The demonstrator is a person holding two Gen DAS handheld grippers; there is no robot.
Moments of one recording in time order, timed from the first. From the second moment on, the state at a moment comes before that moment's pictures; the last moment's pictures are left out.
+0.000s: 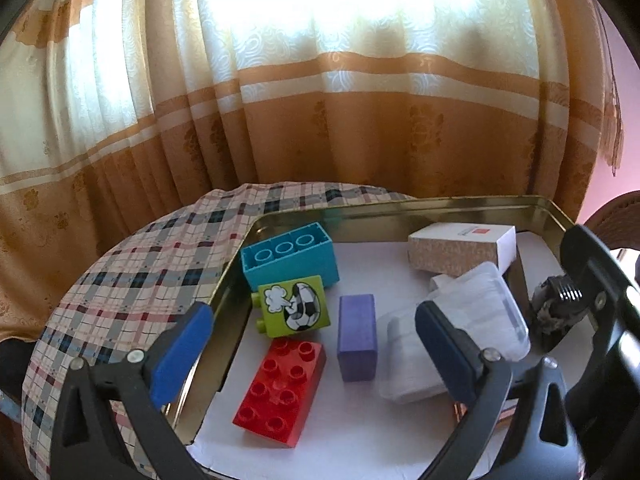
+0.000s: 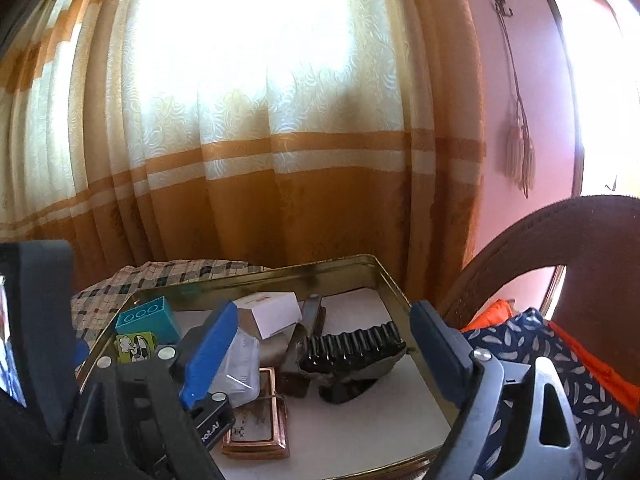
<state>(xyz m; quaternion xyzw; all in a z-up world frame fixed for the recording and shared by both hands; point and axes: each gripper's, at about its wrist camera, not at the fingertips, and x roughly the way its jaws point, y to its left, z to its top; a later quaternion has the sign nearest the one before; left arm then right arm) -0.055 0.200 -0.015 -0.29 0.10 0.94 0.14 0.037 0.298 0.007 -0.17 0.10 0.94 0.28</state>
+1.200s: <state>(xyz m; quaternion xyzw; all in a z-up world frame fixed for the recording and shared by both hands) -0.045 0.150 -0.016 -0.30 0.00 0.95 0.13 0.047 0.304 0.009 -0.15 0.12 0.94 0.29</state>
